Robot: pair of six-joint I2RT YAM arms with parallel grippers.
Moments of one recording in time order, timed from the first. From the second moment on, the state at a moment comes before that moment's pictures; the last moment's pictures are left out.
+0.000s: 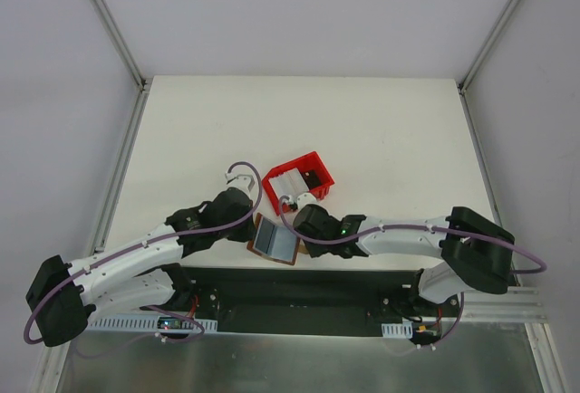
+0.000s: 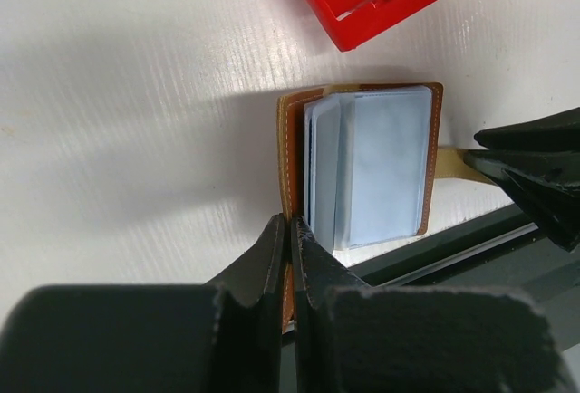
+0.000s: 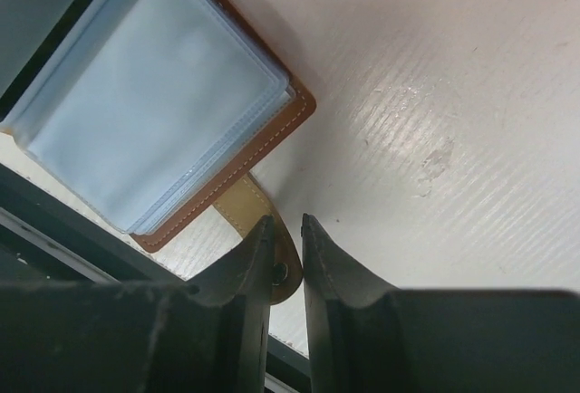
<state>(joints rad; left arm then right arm) -0.87 0.93 0.56 -0.51 -0.14 -0.68 1.19 1.49 0.74 -0.28 0.23 0.50</state>
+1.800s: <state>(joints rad) -0.99 1.28 0.55 -0.21 0.06 -0.74 1.19 1.41 0.53 0.07 0.28 0.76</state>
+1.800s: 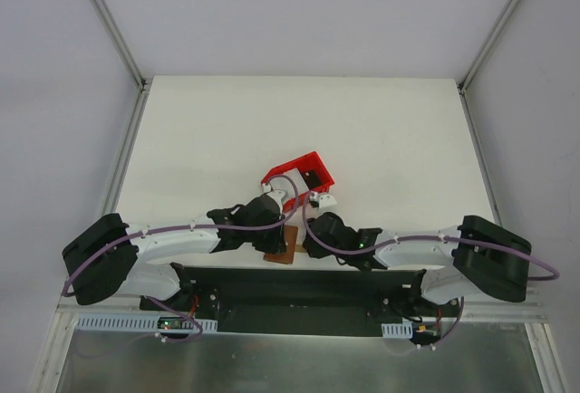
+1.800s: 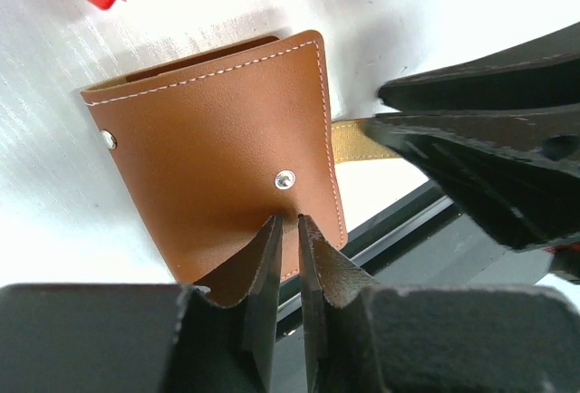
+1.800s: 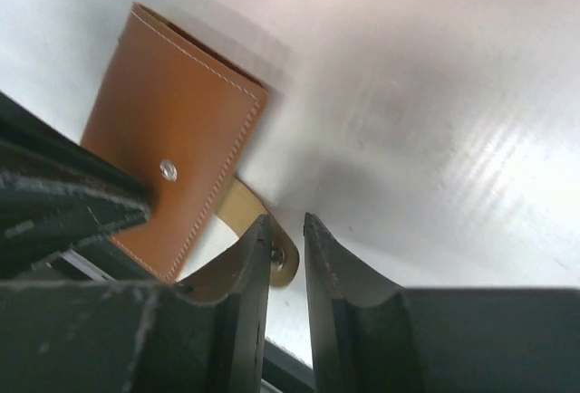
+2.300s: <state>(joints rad) -0.99 1.28 0.55 -0.20 0.05 -0.75 1.18 1.17 0.35 0.05 0.29 0.82</state>
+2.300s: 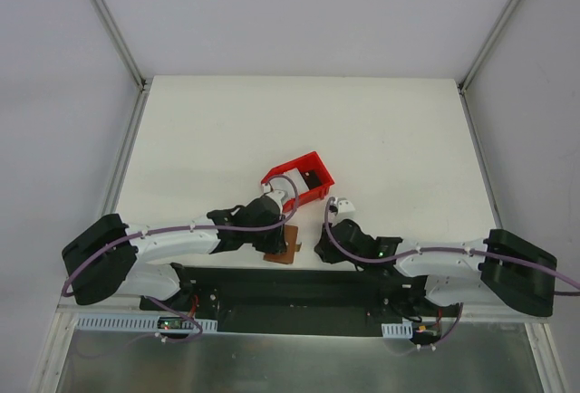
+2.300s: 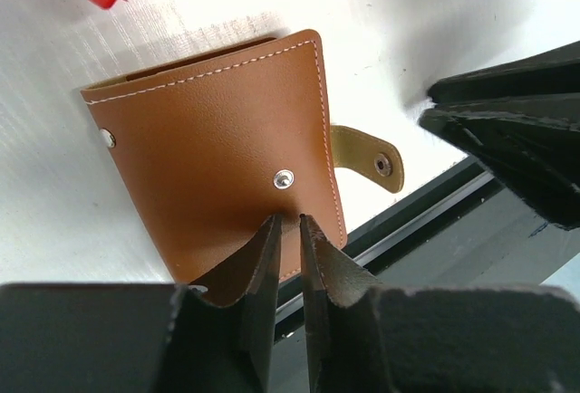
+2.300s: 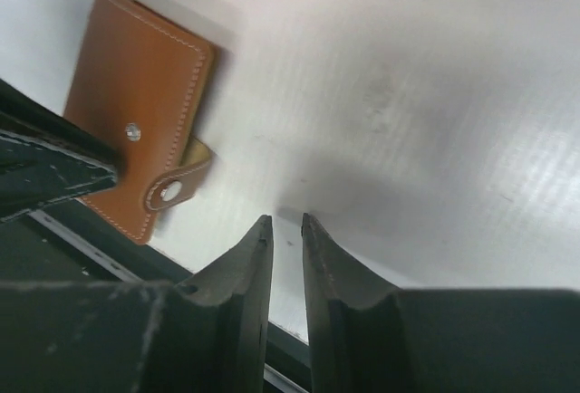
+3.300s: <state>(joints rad) -0.98 1.08 0.46 -0.28 -0.13 -0.71 1.20 1.34 0.46 0.19 0.21 0.82</state>
